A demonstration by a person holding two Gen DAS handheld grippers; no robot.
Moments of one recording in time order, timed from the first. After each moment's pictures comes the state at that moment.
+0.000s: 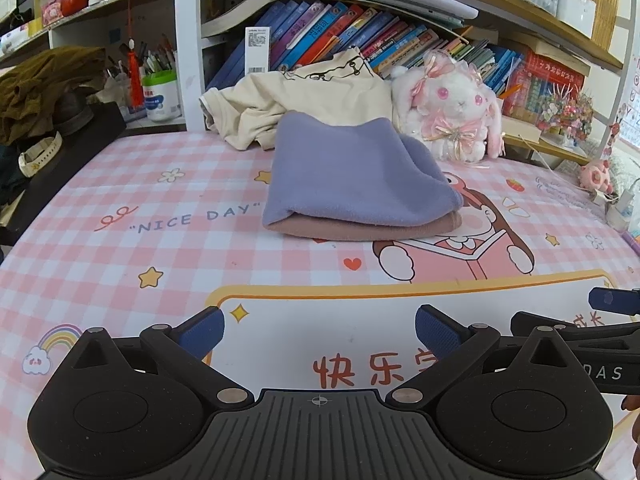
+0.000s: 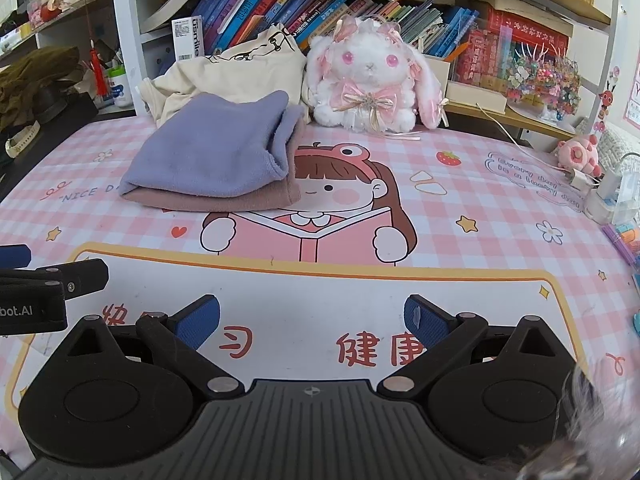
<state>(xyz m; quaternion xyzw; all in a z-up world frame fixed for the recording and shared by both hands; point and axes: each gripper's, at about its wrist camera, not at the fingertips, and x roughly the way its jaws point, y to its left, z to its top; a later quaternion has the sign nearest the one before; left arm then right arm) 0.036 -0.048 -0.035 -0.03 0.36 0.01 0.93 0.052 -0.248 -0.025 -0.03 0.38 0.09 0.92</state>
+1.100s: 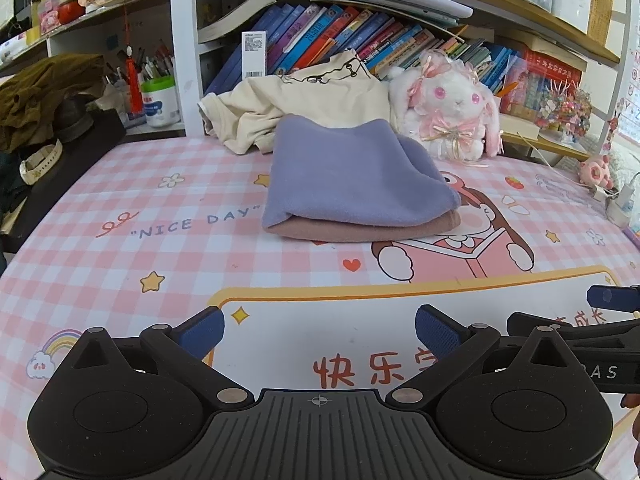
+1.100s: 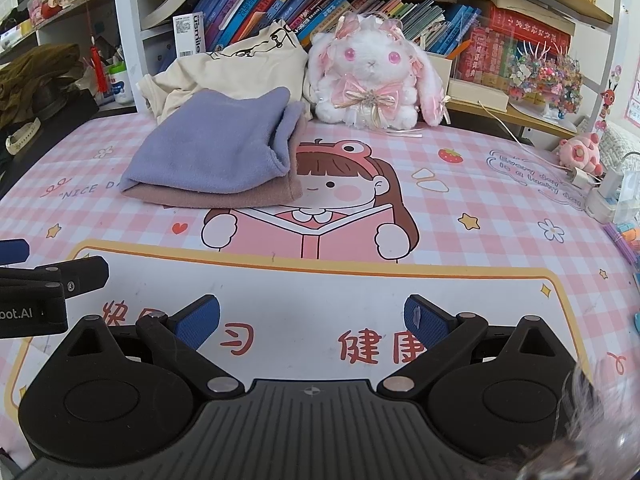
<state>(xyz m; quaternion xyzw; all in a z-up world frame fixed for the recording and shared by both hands) 0.035 -0.048 -0.035 -0.03 0.36 0.01 0.93 0.051 -0.246 -0.026 -0.03 0.38 0.09 0.92</state>
